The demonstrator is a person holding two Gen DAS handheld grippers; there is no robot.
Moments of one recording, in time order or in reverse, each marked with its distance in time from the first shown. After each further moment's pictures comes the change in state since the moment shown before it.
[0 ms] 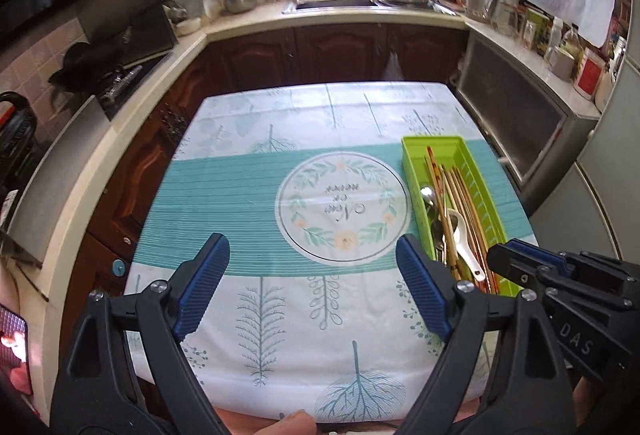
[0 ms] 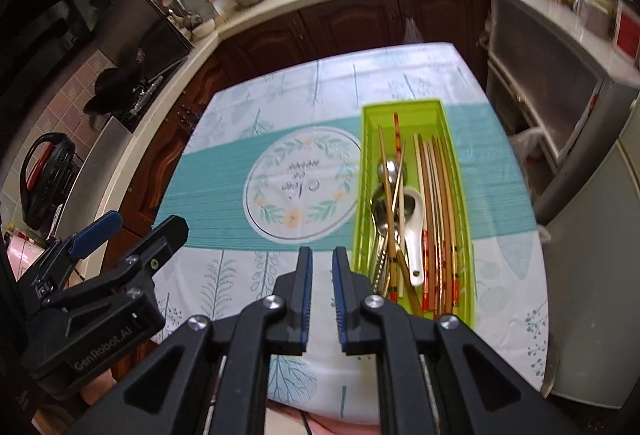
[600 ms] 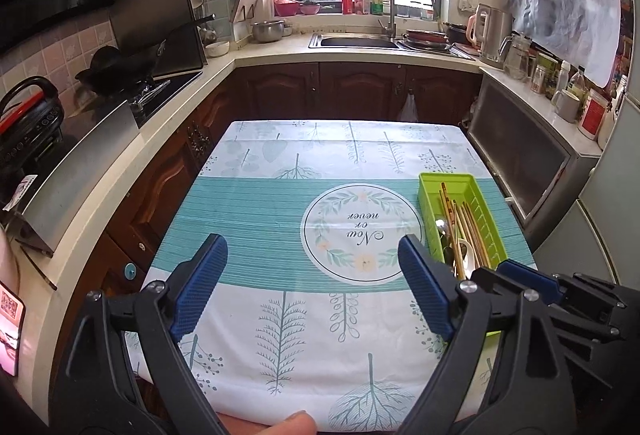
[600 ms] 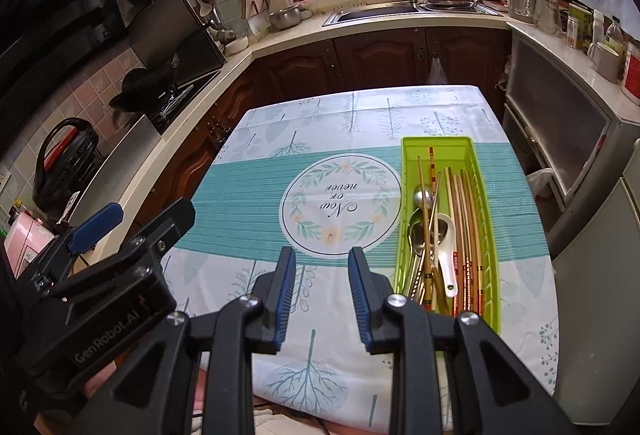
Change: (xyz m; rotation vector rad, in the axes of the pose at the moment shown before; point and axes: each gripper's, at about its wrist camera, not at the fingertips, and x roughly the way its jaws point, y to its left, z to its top) left arm -0.040 0.037 -0.018 -0.079 -0.119 0.023; right arm -0.016 0.044 -0.015 -0.086 -0.101 0.021
